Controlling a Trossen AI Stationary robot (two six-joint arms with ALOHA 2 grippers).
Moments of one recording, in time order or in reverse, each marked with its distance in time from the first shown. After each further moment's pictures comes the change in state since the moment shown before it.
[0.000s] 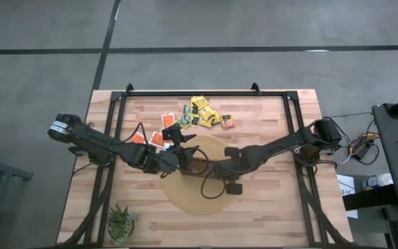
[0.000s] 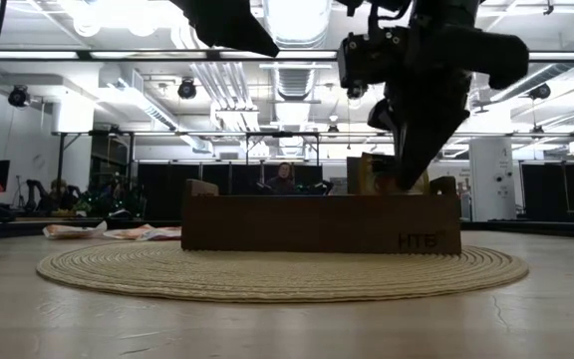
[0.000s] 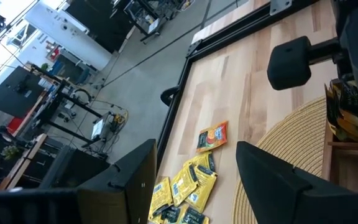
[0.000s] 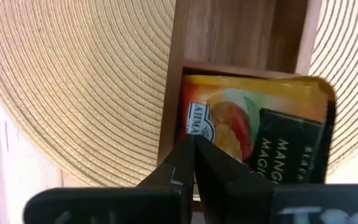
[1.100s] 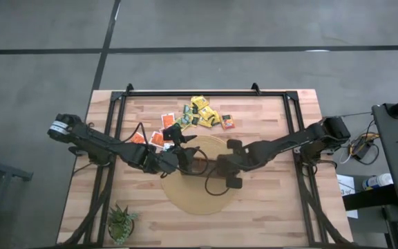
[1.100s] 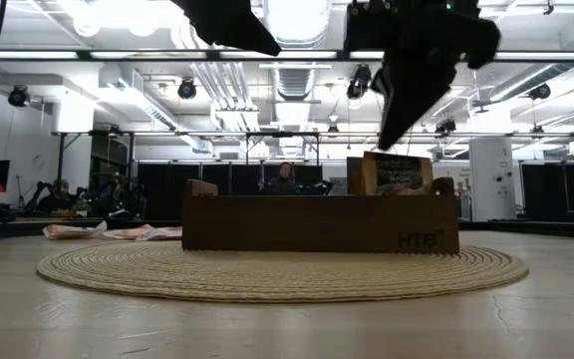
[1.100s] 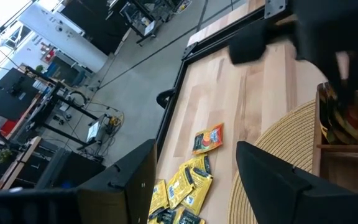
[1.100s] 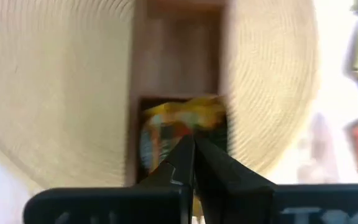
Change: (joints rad) left arm 0.000 0.000 0.000 0.005 0.020 0.000; right arm -0.002 -0.108 -0.015 0.011 0.171 0.002
